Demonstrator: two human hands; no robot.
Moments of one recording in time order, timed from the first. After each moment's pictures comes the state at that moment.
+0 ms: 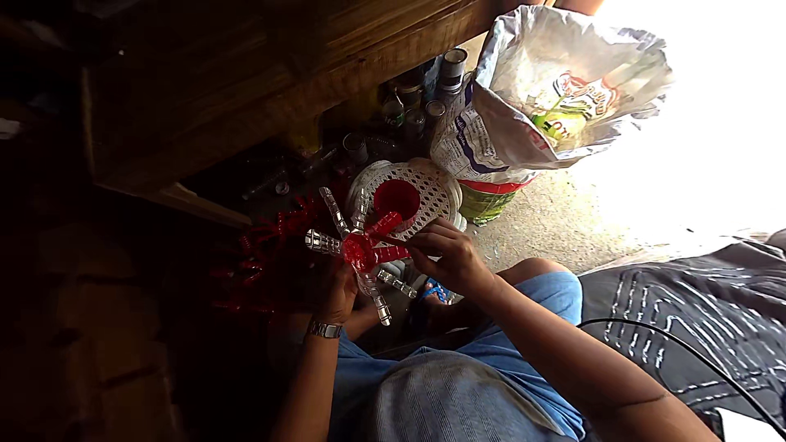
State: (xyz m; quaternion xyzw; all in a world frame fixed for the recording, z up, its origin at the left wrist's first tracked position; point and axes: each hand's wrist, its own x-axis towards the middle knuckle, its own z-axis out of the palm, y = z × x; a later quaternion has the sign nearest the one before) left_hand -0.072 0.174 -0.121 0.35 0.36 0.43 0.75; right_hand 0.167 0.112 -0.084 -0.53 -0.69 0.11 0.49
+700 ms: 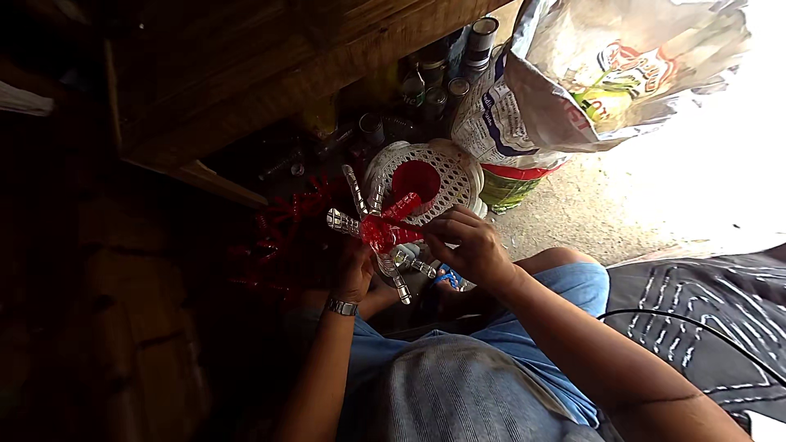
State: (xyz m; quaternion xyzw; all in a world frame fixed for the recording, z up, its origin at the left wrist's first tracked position) left_hand -0.069 0.172 -0.115 0.36 0.35 0.42 0.76; right_hand 0.158 0.106 -0.074 -0.53 -0.70 0.10 0.48
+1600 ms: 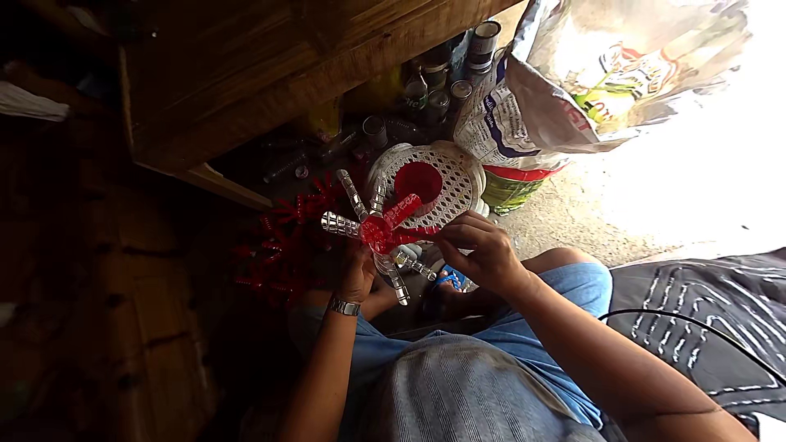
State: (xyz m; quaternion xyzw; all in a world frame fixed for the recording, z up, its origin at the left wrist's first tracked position) left_hand -0.069 0.170 -0.113 0.34 0.36 0.43 0.76; right_hand 0.166 0.094 -0.075 -0.51 -0.69 0.11 0.50
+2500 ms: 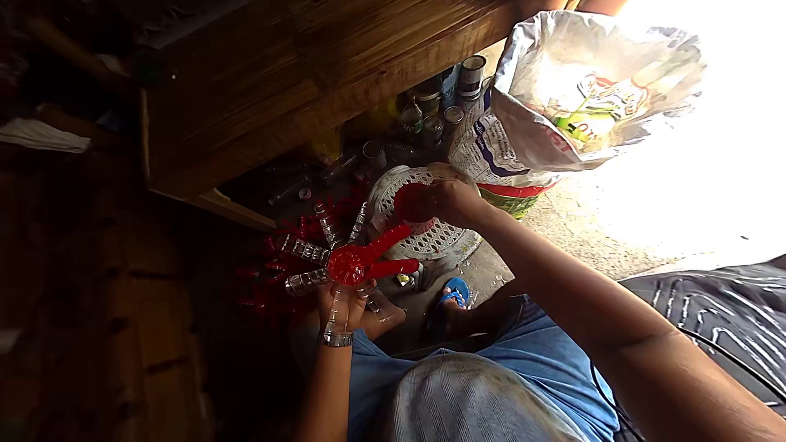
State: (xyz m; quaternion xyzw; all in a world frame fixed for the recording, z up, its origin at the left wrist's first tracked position) left_hand -0.100 0.163 -0.099 0.15 0.29 0.51 0.80; right_hand 0.215 0.215 -0.067 -0.65 -0.69 0.25 0.20
